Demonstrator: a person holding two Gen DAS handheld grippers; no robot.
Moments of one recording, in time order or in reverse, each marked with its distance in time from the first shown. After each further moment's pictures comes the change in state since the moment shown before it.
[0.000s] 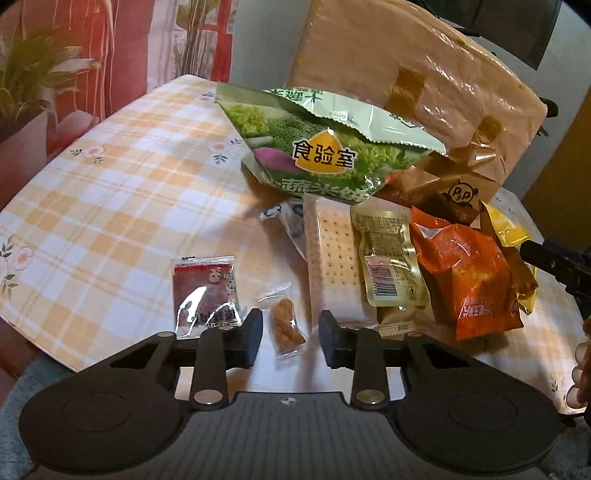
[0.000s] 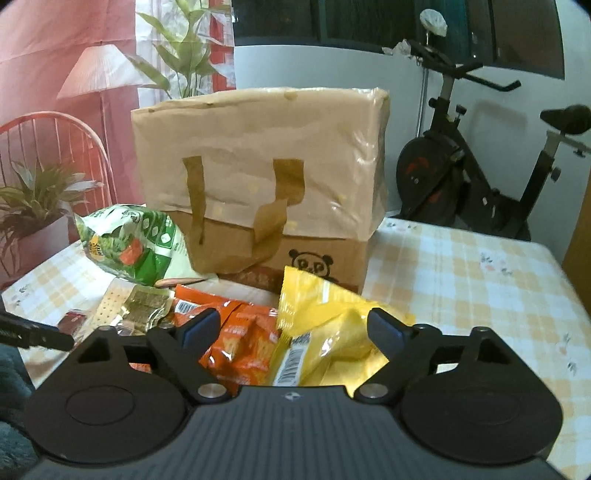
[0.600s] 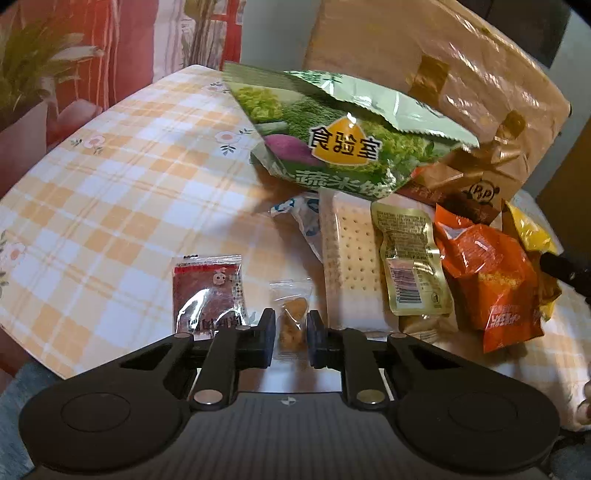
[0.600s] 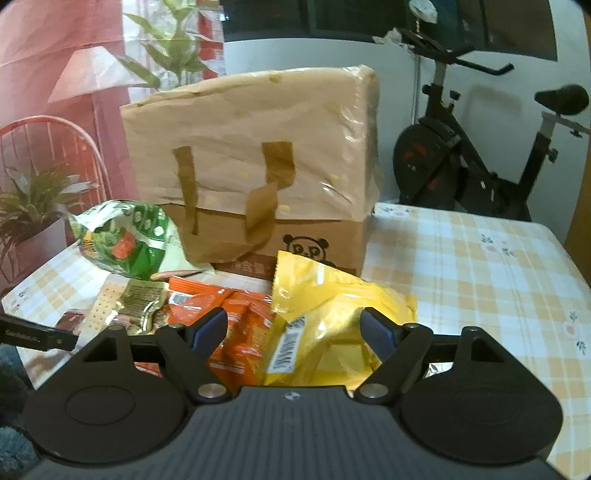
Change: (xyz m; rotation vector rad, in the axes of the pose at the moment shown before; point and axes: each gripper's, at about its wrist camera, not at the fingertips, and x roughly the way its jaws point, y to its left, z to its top) left arm 0.027 0.006 0.004 -0.028 0.010 0.024; right arm 0.005 -0.008 -0.008 0.049 0.020 -0.003
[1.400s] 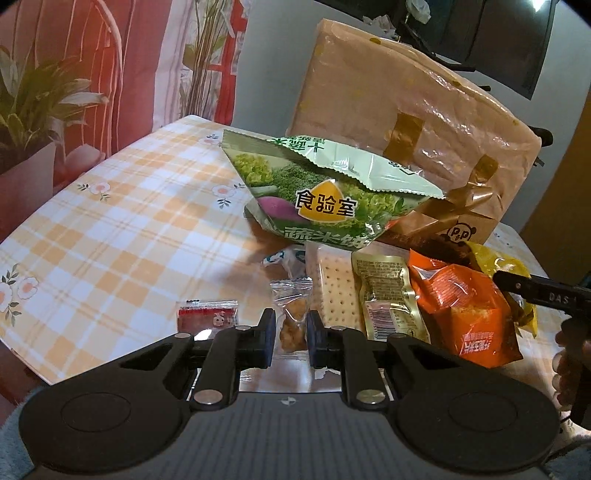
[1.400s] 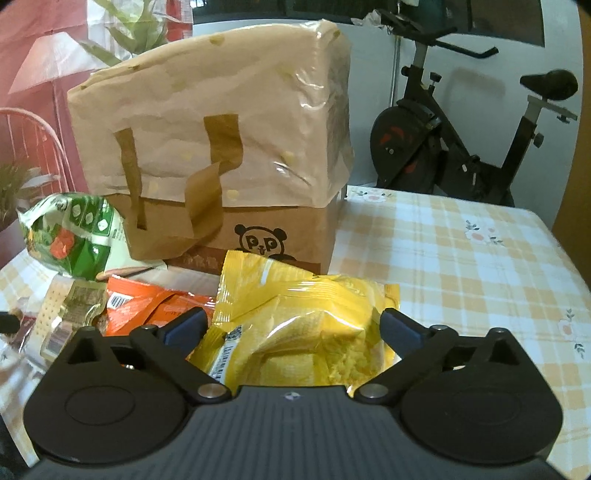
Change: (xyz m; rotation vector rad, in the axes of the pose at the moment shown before) left arm -0.033 -0.005 -0.001 0.026 -0.165 -0.021; right arm 0.041 -0.022 0.007 0.022 0.055 -0.069
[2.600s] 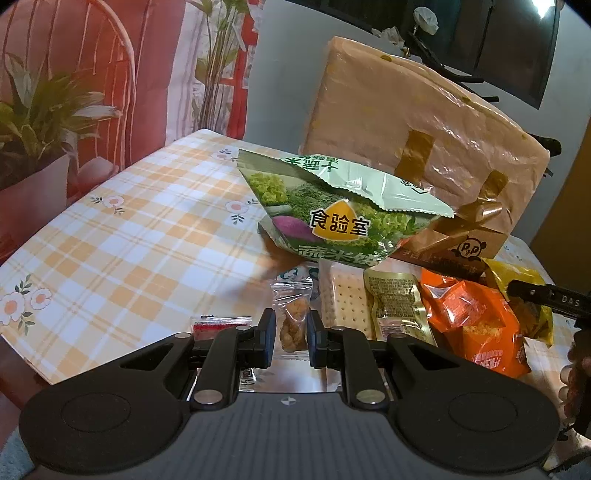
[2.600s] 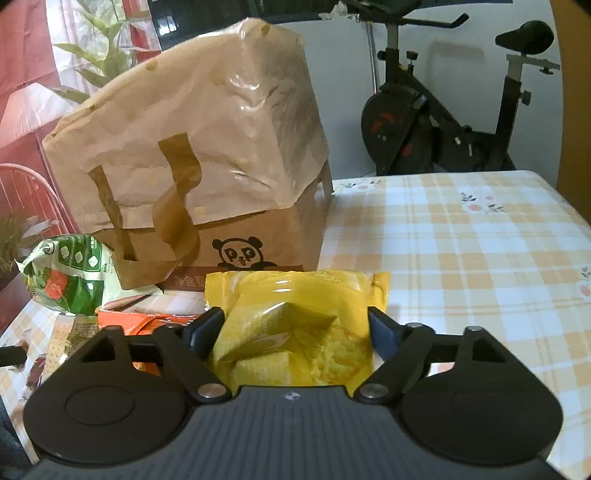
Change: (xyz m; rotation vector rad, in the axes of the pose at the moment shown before) left arm -0.003 0.003 0.004 -0.002 -0.042 0.043; right arm 0.003 -0.027 -0.004 0.164 -0.029 0.052
